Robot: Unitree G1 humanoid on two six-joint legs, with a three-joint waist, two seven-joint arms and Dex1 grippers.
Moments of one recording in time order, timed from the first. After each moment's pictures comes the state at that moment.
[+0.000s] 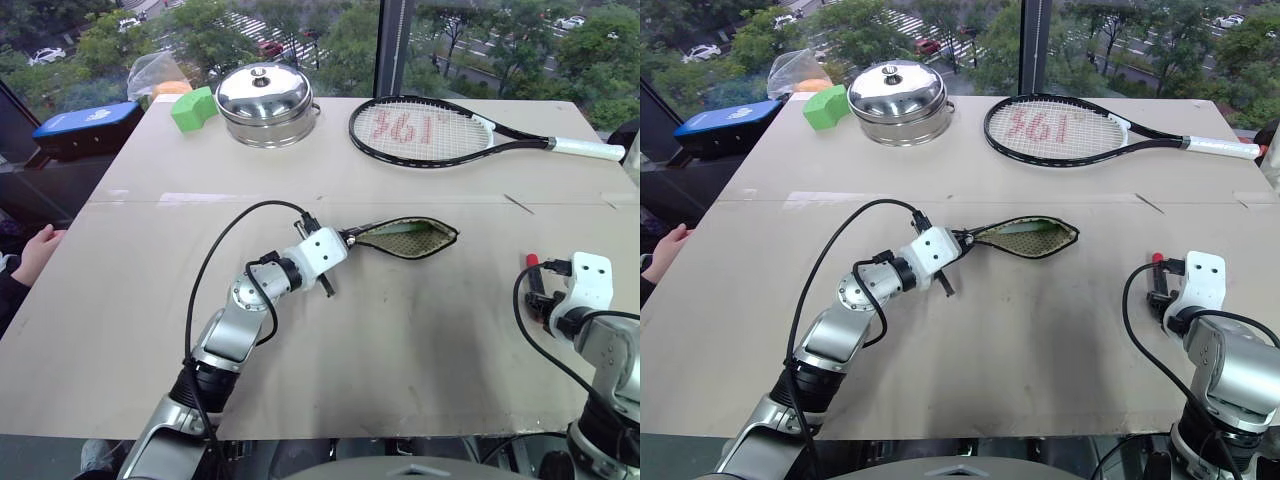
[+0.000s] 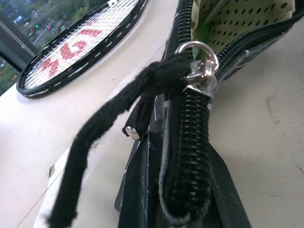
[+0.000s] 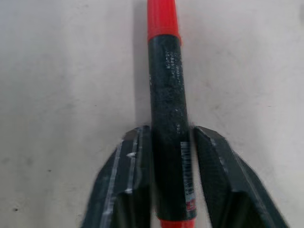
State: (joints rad) left arm -0.32 0.42 -0.24 -0.11 0.12 0.11 -0.61; right arm -0.19 -0.24 -0.47 -0.63 0.01 1.60 0.27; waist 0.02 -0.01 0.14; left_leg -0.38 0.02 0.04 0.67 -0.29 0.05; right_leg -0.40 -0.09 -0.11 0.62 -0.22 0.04
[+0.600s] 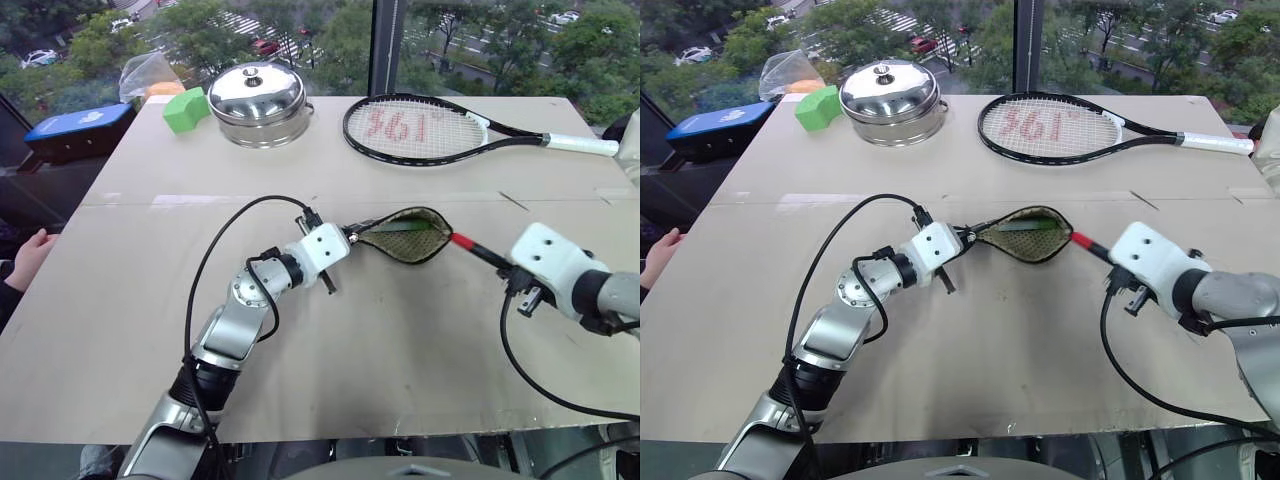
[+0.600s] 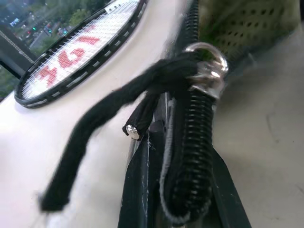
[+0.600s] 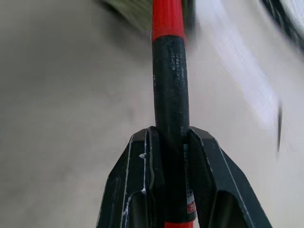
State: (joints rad) left arm -0.35 0.42 -0.24 -0.14 0.12 0.16 -0.61; right arm -0.28 -1.10 0.05 -0.87 0.22 1.12 0.75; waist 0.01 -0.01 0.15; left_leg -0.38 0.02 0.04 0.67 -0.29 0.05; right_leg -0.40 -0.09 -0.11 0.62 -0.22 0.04
